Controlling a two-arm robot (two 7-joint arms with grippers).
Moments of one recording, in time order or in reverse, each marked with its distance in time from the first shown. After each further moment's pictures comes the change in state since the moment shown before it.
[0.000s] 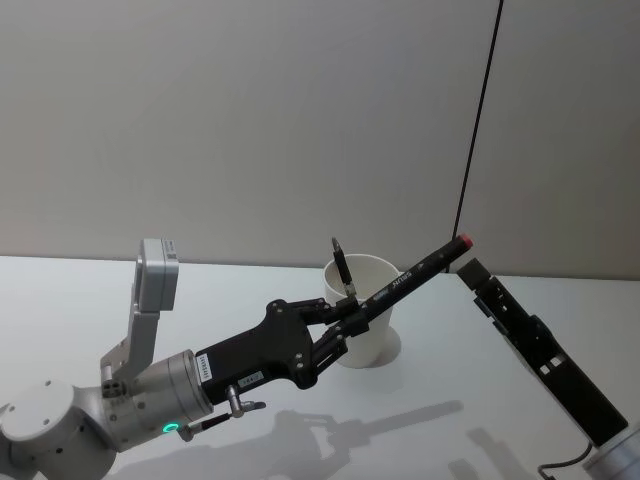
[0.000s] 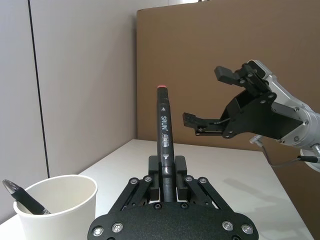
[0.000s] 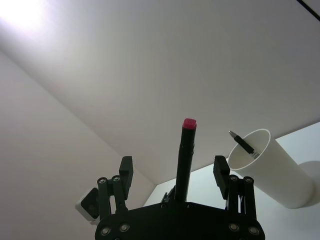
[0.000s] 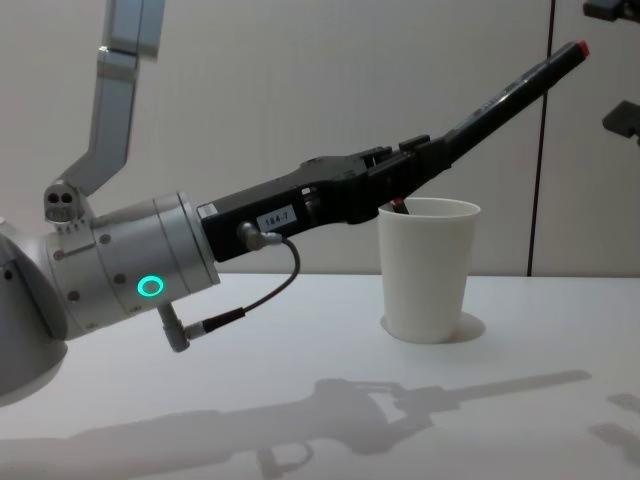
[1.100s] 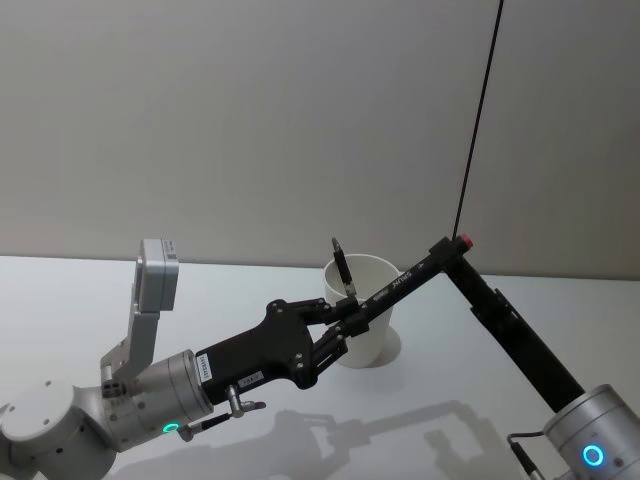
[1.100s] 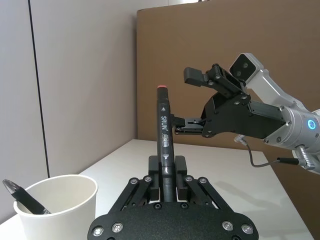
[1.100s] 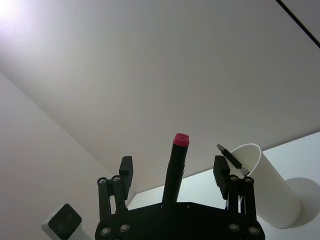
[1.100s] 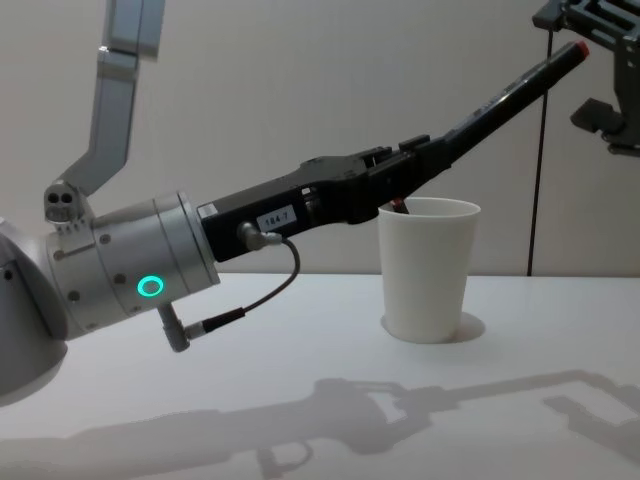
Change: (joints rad) left arm 0.000 0.000 0.000 0.000 0.000 0.000 0.000; right arm 0.090 -0.020 -0.080 0.050 -0.096 -0.076 -0.104
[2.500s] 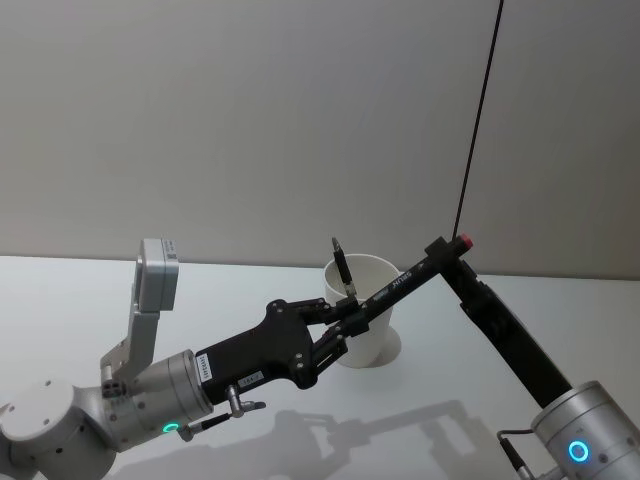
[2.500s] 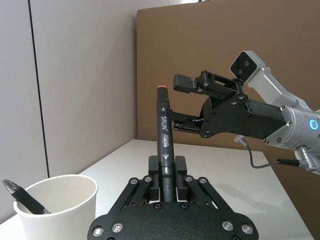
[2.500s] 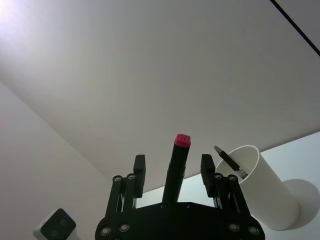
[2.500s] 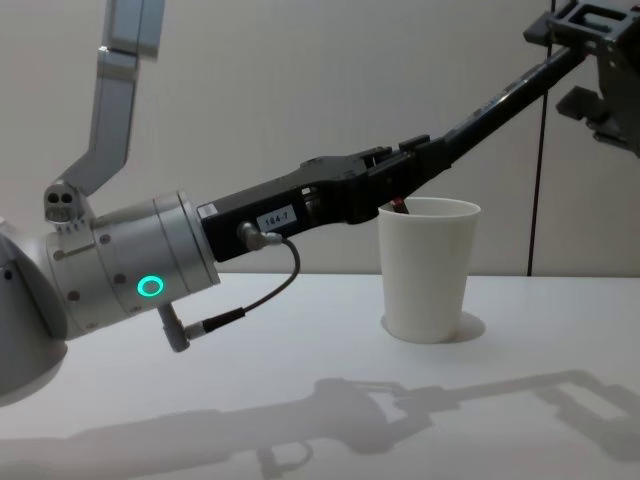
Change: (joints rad) left arm 0.000 0.000 0.000 0.000 0.000 0.000 0.000; right arm 0.009 0.003 -0.039 -0.007 -0.017 -0.039 -0.059
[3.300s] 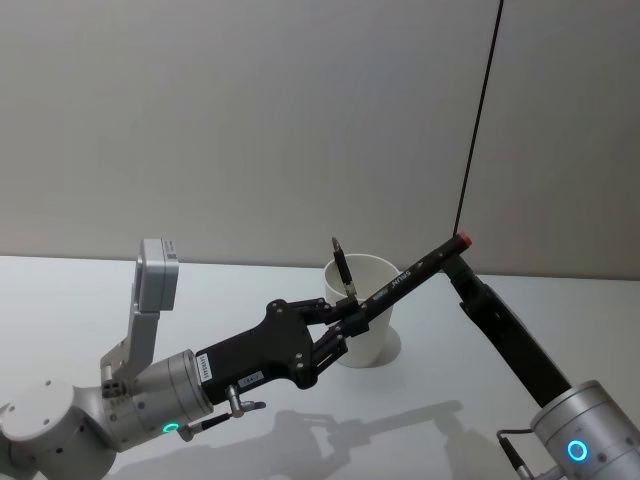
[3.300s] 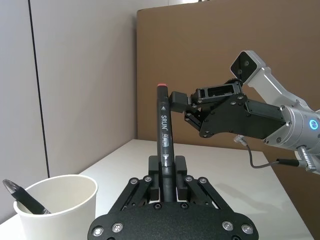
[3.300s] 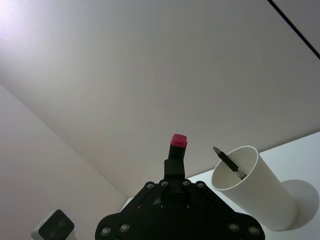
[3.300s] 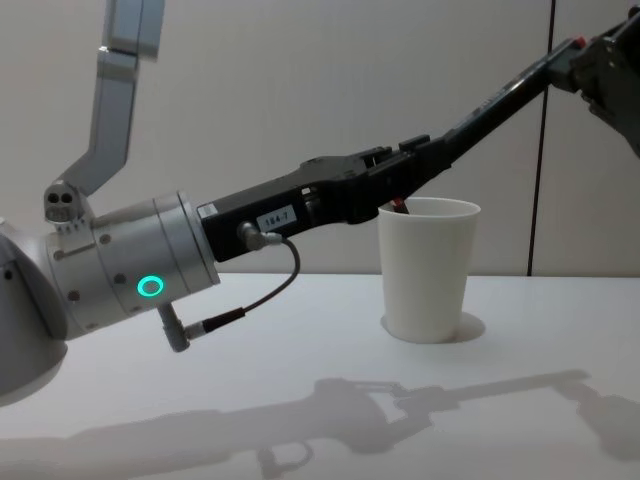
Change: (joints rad) left arm 0.000 0.000 0.000 0.000 0.000 0.000 0.000; right arm 0.001 0.000 -0.003 -0.001 -0.004 -0.005 -0.008
